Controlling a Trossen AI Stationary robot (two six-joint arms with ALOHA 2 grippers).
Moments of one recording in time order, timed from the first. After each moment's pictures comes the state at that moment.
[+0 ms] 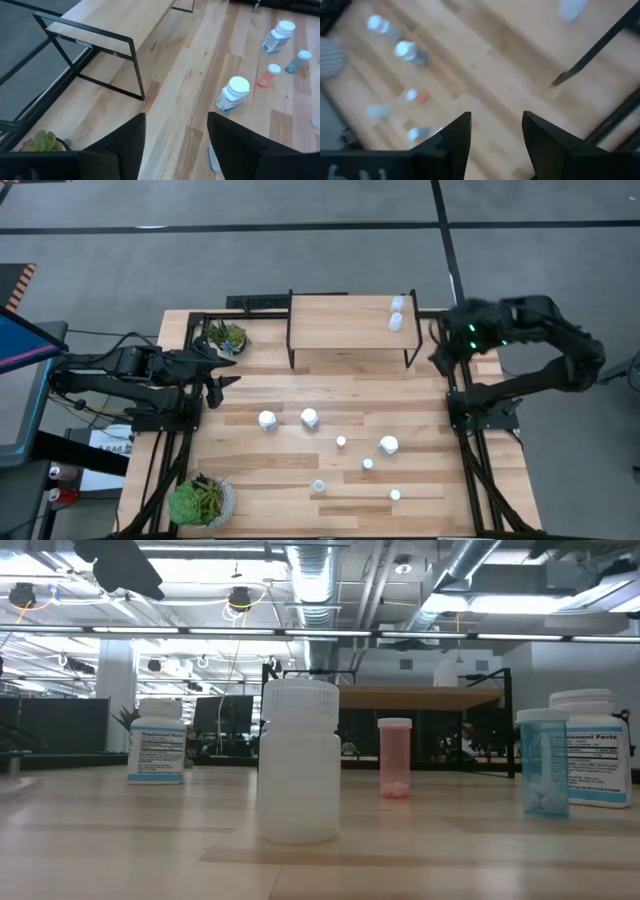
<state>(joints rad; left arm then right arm) -0.08 0.66 0.88 -0.90 -0.37 -0.30 -0.14 1.06 1.61 -1.57 0.08 0.72</state>
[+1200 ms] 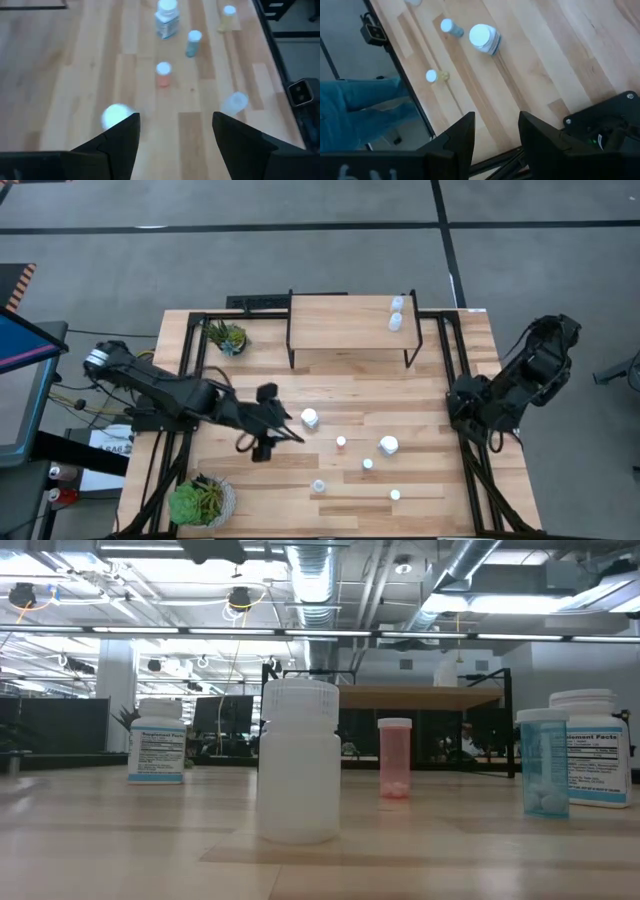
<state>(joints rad) -0.38 1.37 1.19 -0.63 -0.24 -0.27 0.81 0.97 1.35 -1.52 0.16 1.33</state>
